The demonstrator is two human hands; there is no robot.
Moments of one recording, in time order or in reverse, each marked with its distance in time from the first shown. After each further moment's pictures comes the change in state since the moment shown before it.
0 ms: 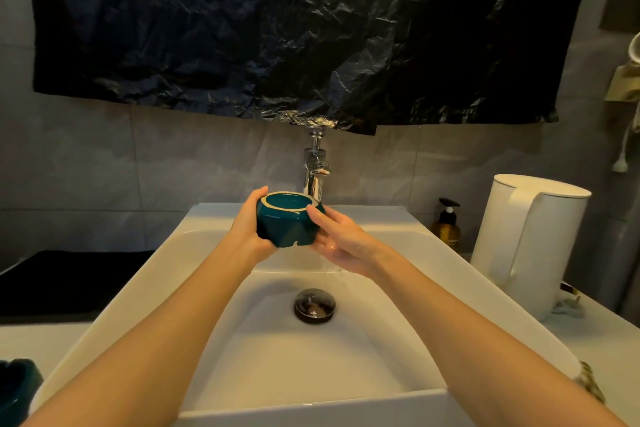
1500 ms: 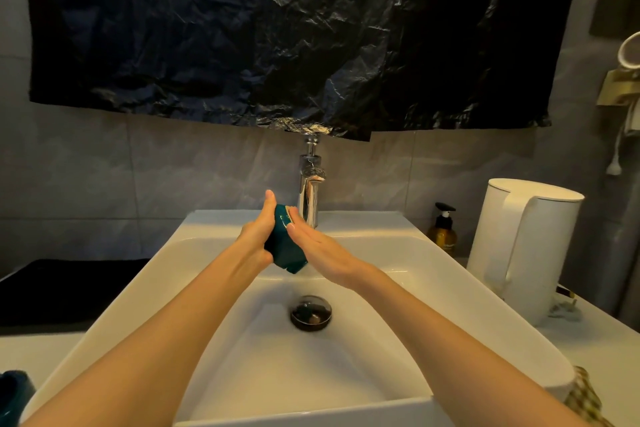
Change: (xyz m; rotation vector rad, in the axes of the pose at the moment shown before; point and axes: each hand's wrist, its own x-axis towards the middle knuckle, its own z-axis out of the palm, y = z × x) left_hand 0.032 -0.008 0.007 0.270 0.112 0.035; right_hand -0.017 0.008 0.022 -0.907 -0.061 -0.151
